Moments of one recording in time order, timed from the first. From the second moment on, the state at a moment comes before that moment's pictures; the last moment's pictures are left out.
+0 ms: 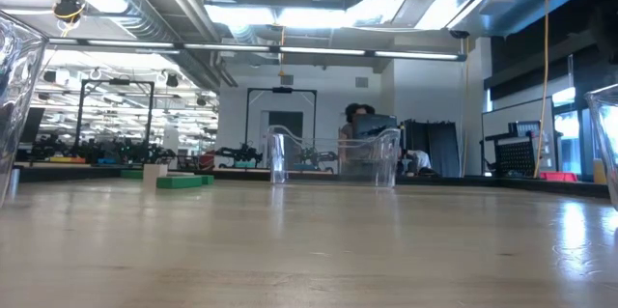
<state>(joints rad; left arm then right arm) 0.13 0.91 0.80 0.32 -0.07 -0.30 0.77 1.55 0.92 -0.84 -0.01 1.51</state>
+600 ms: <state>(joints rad) 0.13 0.91 0.80 0.32 -0.07 -0.30 0.60 1.21 0.99 -0.71 0.14 1.02</state>
